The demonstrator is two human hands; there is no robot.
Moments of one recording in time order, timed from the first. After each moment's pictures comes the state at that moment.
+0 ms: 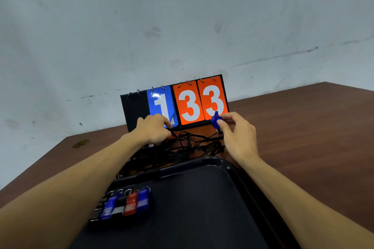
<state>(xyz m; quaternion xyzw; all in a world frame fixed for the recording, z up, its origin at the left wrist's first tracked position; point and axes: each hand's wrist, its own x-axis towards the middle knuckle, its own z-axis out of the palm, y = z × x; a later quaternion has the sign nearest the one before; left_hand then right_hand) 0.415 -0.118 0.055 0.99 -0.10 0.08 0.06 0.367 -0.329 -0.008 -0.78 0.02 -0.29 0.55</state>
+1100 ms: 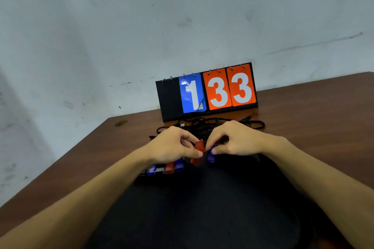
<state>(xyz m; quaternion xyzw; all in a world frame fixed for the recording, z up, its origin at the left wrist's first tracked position) 0.279 -0.091 0.045 0.94 -0.15 -0.07 0.28 0.325 -0.292 0.016 -0.88 -0.39 0.02 0.26</state>
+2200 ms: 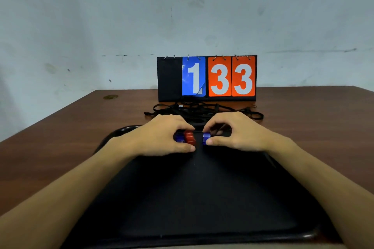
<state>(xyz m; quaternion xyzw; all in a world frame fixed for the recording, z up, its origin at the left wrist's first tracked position) 0.270 -0.059 0.017 0.96 -0.26 0.04 0.09 0.302 -0.279 0.003 -0.90 -0.35 -0.03 0.27</state>
